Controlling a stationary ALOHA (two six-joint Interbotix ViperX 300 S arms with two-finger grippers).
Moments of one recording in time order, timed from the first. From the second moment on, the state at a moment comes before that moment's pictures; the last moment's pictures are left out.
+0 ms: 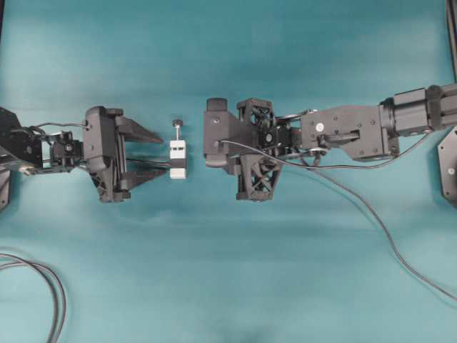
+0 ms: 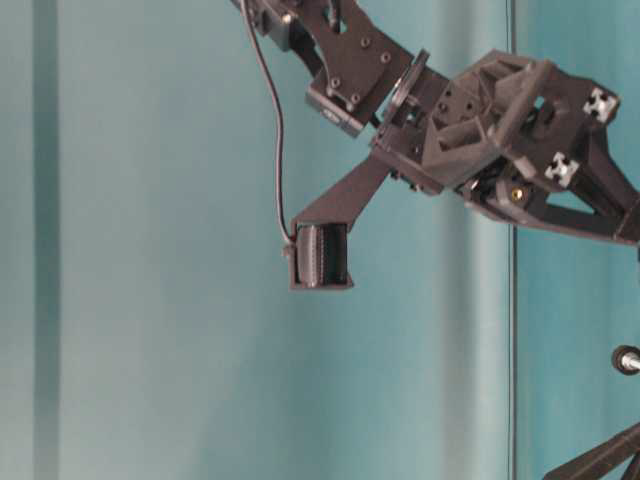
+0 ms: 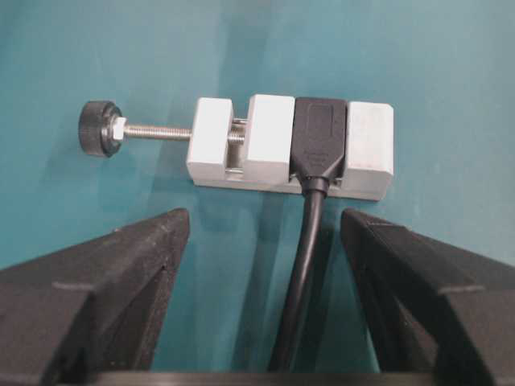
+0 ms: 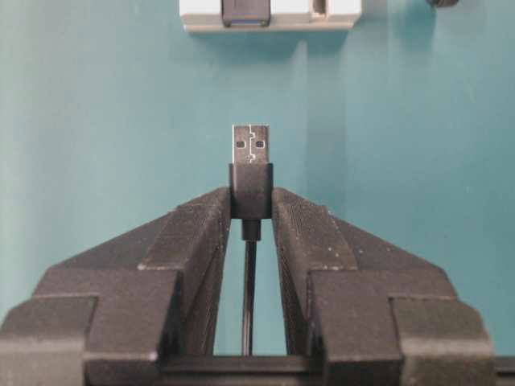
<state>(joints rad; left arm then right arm) 0.09 0.22 1.15 -0.02 -0.84 0.05 -0.04 0.21 0.48 -0.08 0.19 0.06</state>
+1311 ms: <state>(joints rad) 0.09 0.23 1.14 -0.02 -0.84 0.05 -0.03 0.33 0.35 -0.08 0.26 0.05</state>
